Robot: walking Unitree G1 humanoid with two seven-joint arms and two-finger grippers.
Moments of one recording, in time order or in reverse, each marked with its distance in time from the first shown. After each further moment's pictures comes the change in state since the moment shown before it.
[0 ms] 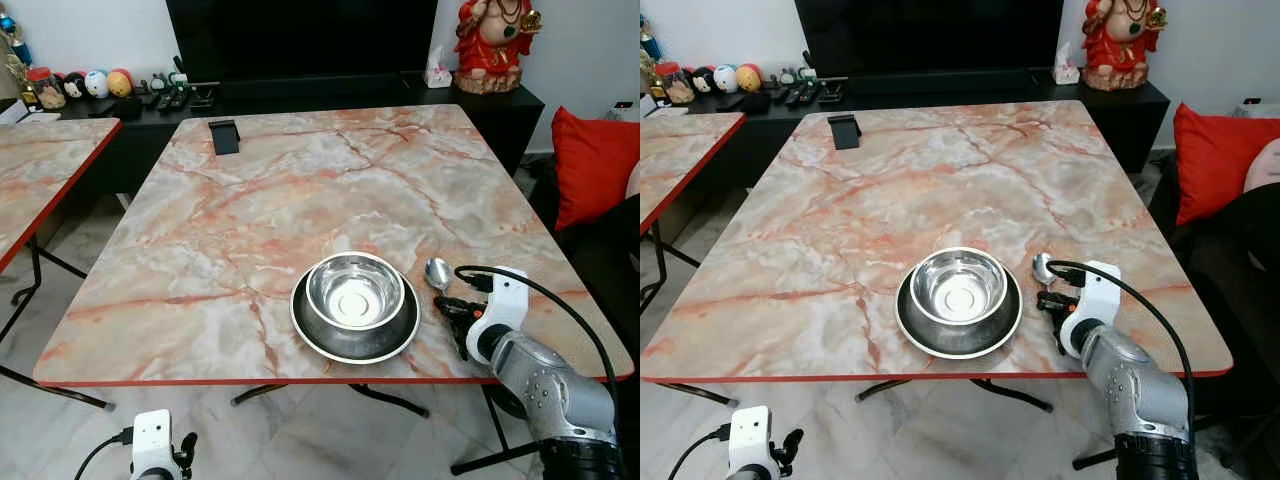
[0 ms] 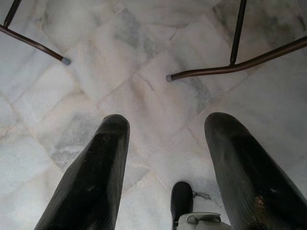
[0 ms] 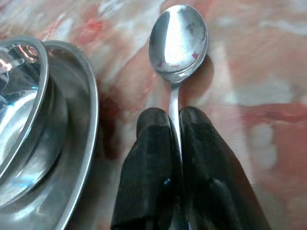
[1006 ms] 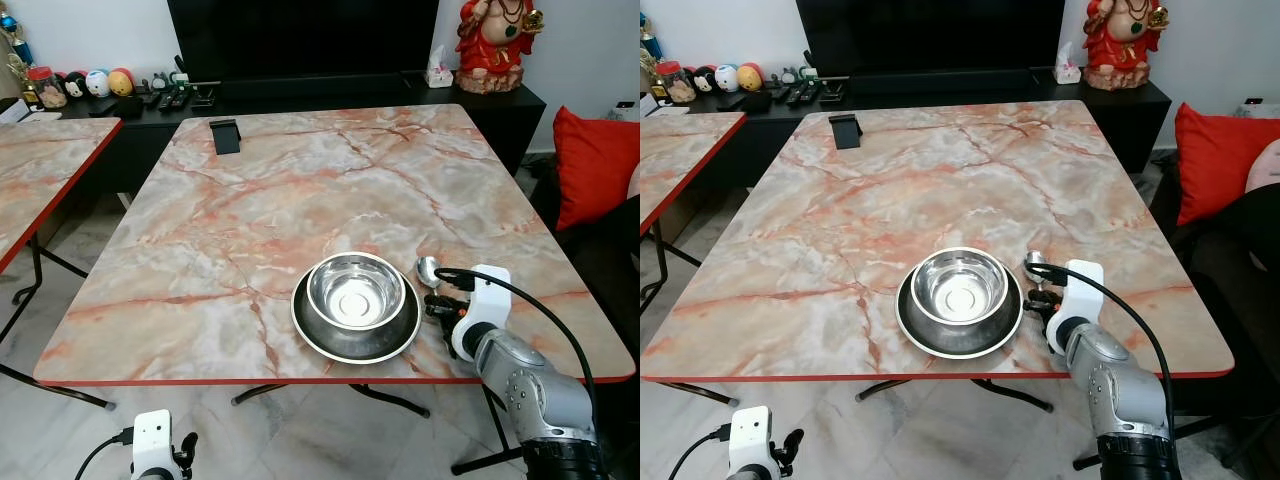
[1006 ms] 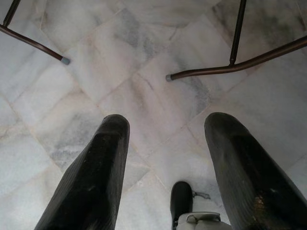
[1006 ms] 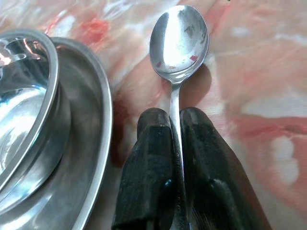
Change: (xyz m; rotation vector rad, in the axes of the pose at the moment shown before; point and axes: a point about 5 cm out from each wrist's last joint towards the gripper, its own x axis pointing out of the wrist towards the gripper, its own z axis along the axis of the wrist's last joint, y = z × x) left arm 0.000 0.000 0.000 -0.001 -0.001 -0.003; right arm 0.006 0.011 -0.003 -0.085 -0.030 -0.046
